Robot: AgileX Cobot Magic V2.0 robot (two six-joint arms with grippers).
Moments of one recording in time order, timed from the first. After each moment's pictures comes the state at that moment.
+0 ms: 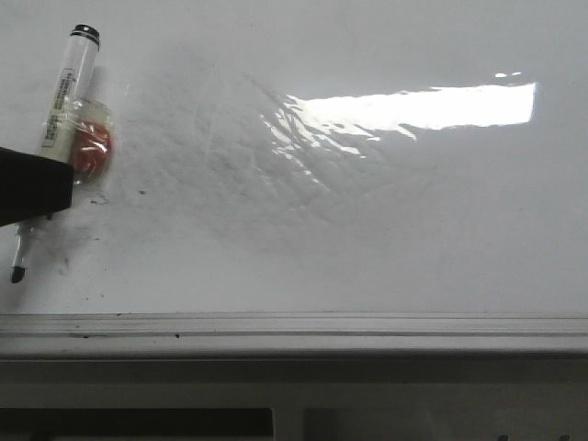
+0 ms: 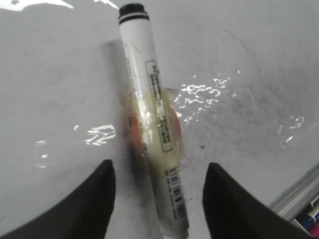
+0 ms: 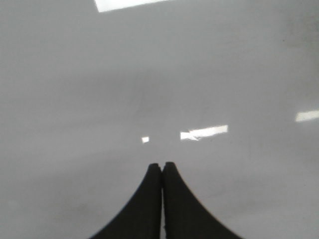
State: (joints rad) left arm -0.70 0.93 -0.22 -0.06 -0.36 -0.07; right arm -0.19 0.18 -0.23 0.05 0.42 0.03
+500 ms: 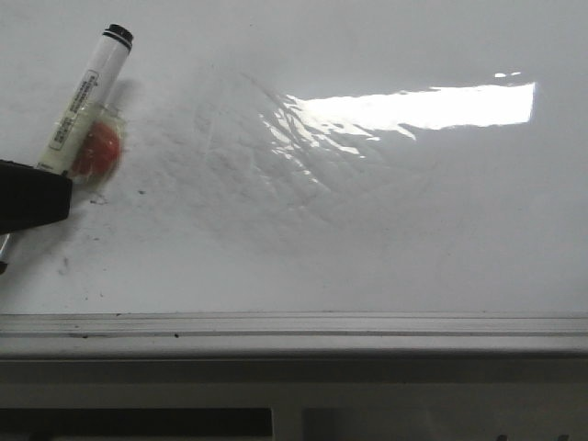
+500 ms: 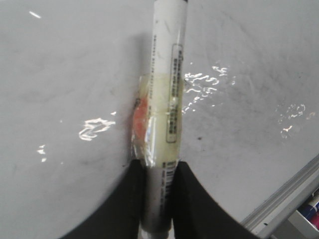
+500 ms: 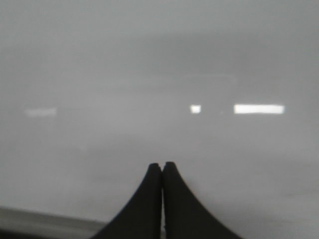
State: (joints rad) left arm -0.70 0.97 -0.23 -0.04 -0.37 -0.07; right arm 0.10 0.30 -0.29 0.13 0.48 -0.02
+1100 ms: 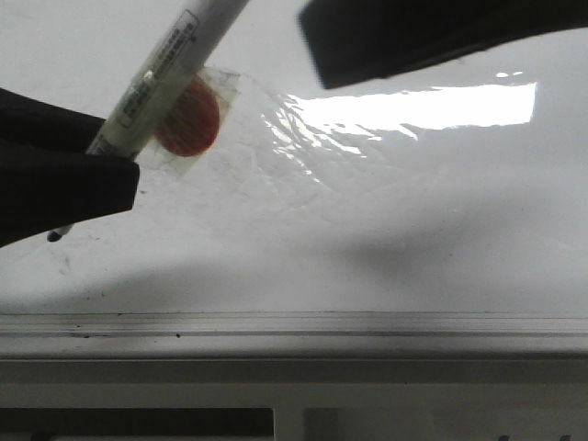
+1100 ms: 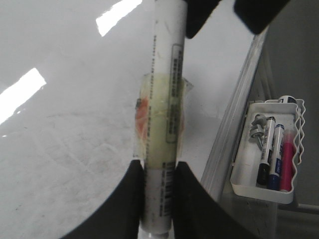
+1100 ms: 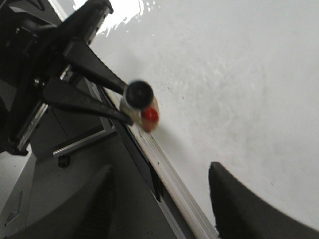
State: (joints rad) left arm -0.70 0.98 -0.23 0.62 -0.60 -0.07; right arm 0.88 0.91 -0.63 0.28 0.22 -0.30
